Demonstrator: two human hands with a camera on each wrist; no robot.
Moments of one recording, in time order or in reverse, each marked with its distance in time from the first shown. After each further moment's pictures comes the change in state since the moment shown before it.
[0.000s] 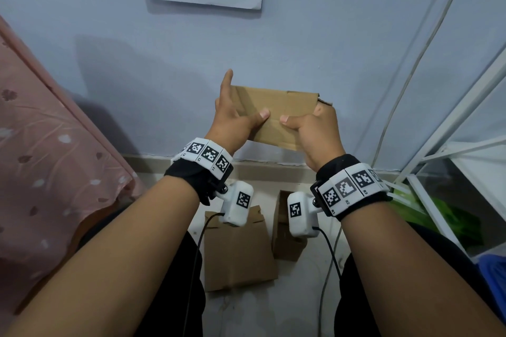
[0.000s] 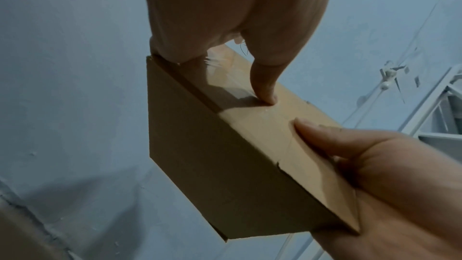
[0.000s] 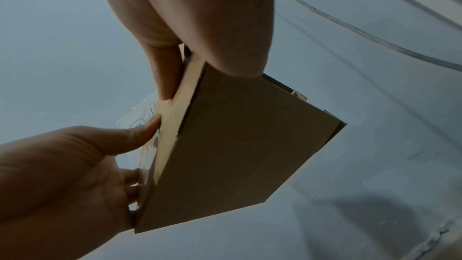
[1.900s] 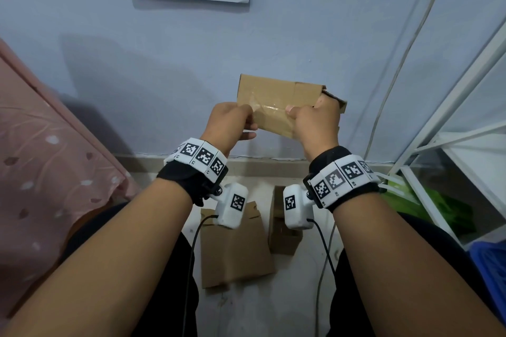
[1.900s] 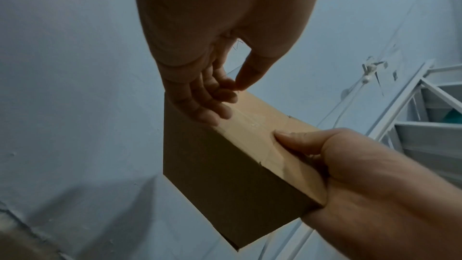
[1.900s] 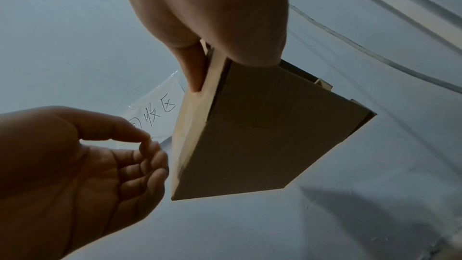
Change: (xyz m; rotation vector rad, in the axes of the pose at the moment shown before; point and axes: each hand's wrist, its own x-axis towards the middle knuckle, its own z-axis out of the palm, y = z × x) left_hand -0.014 0.017 0.018 -0.029 0.040 -0.204; right_hand 0.007 -0.002 -0.012 -0.162 0.212 -0.088
